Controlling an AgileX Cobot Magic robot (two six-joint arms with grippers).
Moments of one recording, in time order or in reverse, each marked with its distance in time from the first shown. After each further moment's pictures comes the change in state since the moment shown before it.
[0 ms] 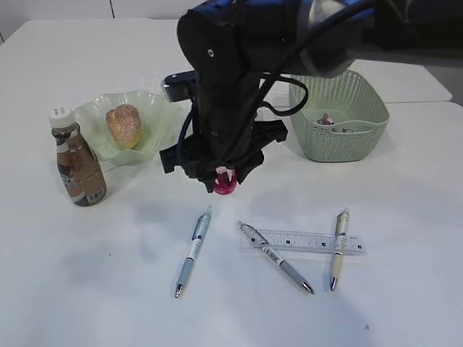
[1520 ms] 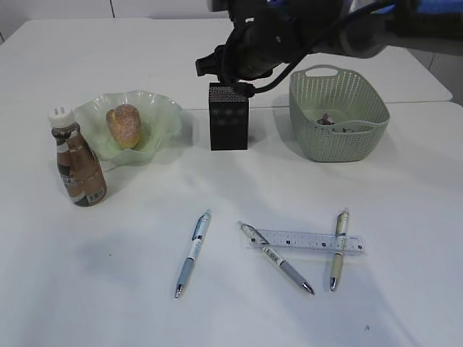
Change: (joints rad) left arm 0.000 0.000 0.000 -0.039 -0.093 0.000; right arm -0.235 0.096 -0.143 -0.194 -0.607 -0.025
